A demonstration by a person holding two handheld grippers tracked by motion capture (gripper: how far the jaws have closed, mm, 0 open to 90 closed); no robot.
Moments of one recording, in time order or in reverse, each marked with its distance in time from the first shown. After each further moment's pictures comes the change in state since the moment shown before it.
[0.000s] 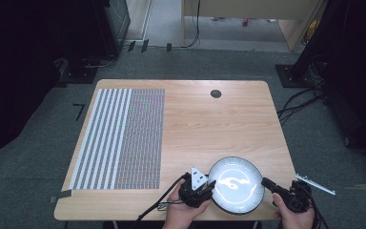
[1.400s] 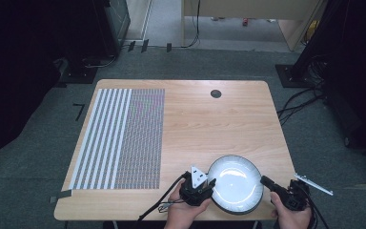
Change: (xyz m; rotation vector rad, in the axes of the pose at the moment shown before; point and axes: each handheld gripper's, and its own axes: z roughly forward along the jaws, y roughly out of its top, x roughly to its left) left arm 0.000 0.002 0.003 -0.002 0.017 -0.033; right arm 0.002 -0.001 0.004 -0.046 -0.009 0.016
